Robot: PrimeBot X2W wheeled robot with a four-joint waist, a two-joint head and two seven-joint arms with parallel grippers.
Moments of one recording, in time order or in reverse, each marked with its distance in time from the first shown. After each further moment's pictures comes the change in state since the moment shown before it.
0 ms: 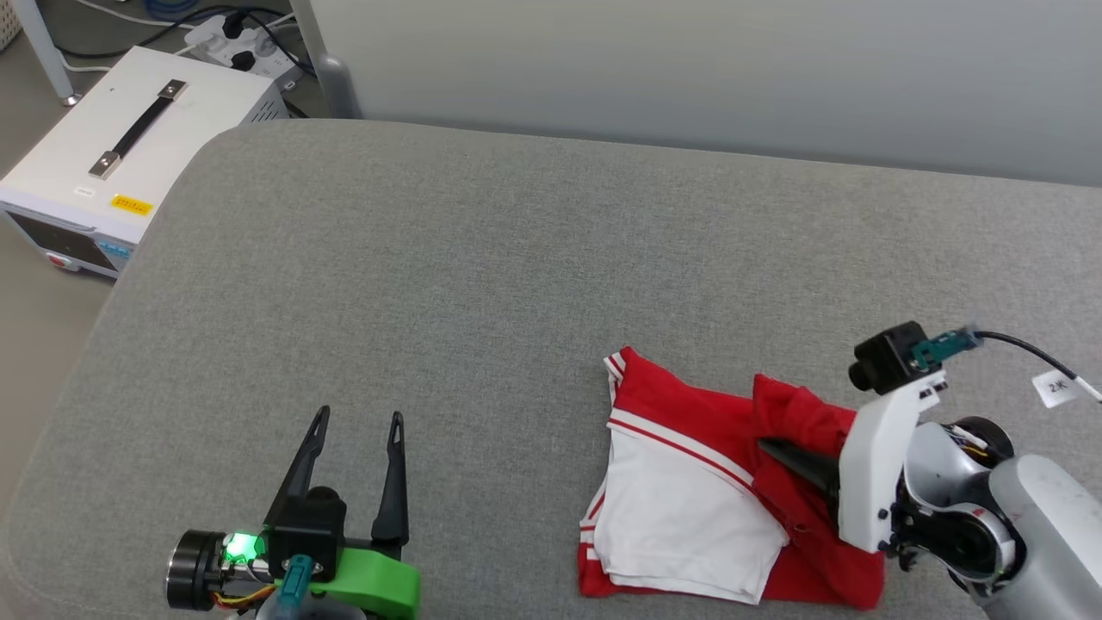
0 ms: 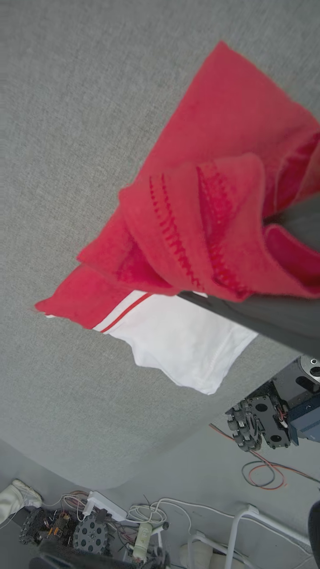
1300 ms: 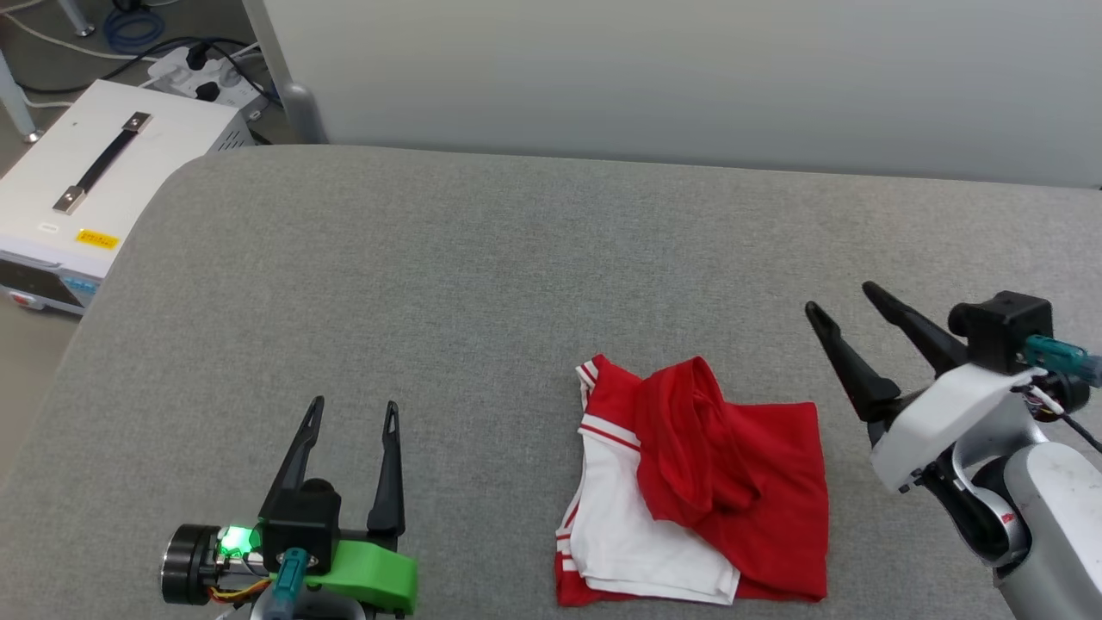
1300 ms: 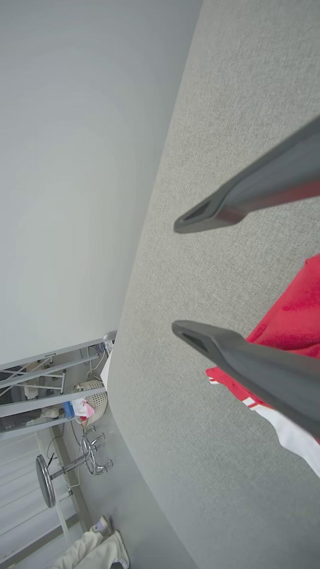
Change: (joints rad) left arm -0.014 -0.014 0.017 -0.005 0.007 -0.001 0.000; right arm -0.032 0.048 -0.090 0.089 -0.306 0.000 -0.606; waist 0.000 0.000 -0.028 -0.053
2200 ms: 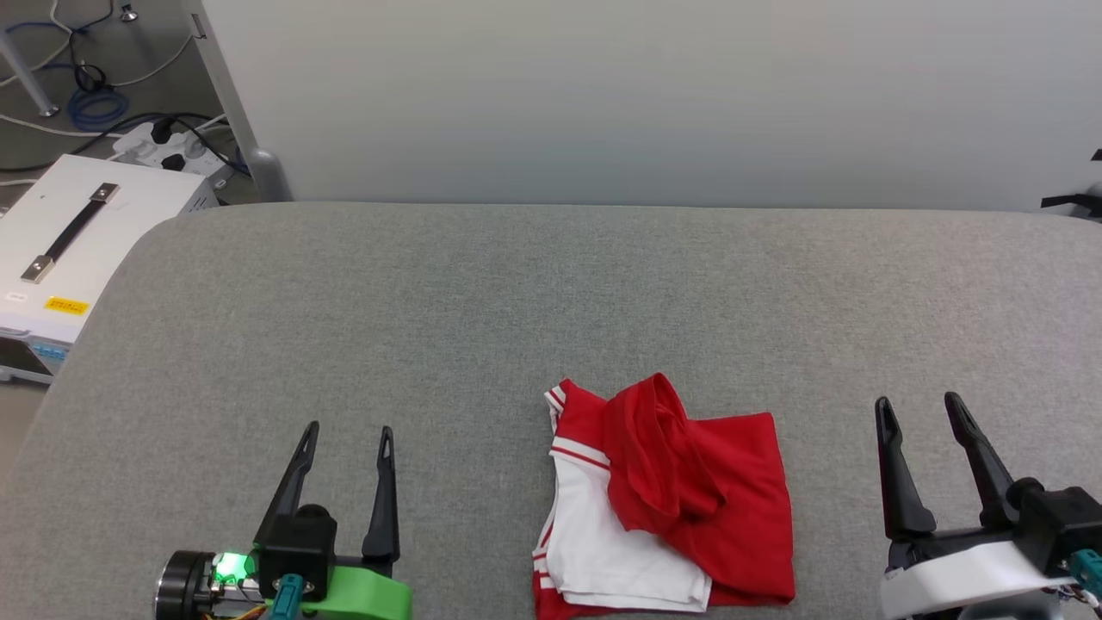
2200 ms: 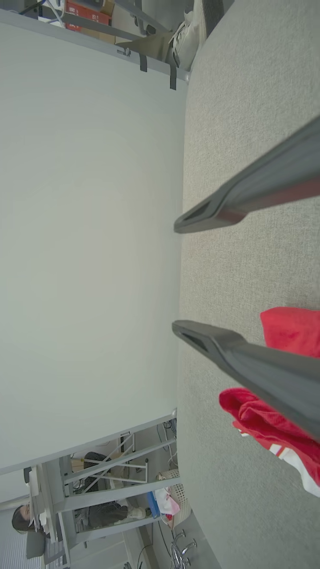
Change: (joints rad) left arm 0.051 0.013 0.001 -0.022 0.001 0.007 0.000; right arm 0.415 0.342 -0.403 -0.195 -0.418 0.000 -0.259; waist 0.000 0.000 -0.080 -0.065
